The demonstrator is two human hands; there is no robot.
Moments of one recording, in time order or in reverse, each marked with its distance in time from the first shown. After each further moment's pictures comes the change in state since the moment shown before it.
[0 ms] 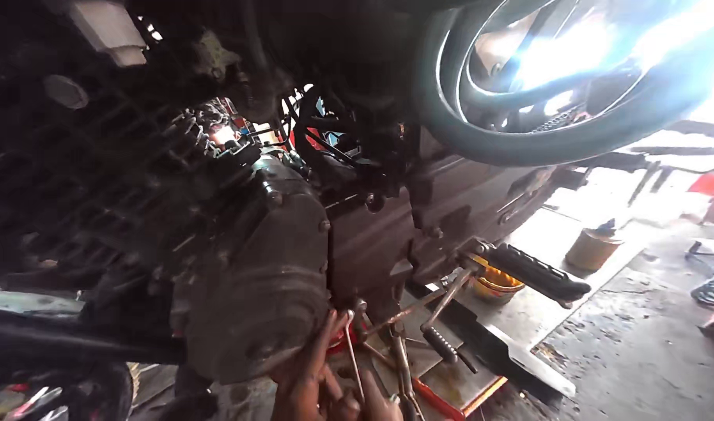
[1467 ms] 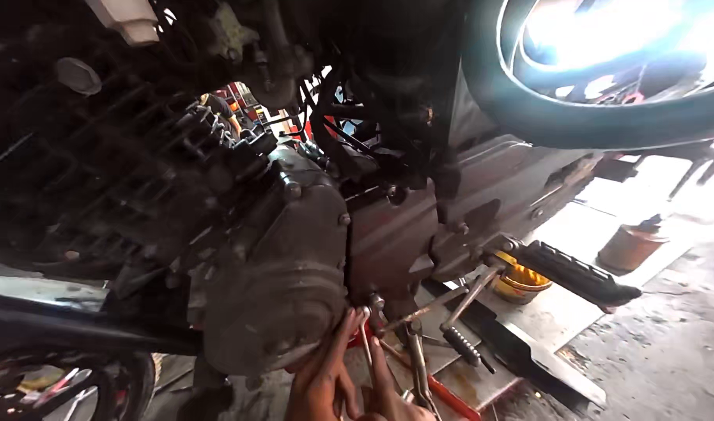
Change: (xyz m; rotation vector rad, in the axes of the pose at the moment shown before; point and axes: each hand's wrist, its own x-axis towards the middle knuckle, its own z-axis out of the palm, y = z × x) left_hand -0.004 -0.007 -0.003 0.016 -0.021 0.032; right_hand 0.002 -0.009 -0.004 -0.401 0.129 -0.199
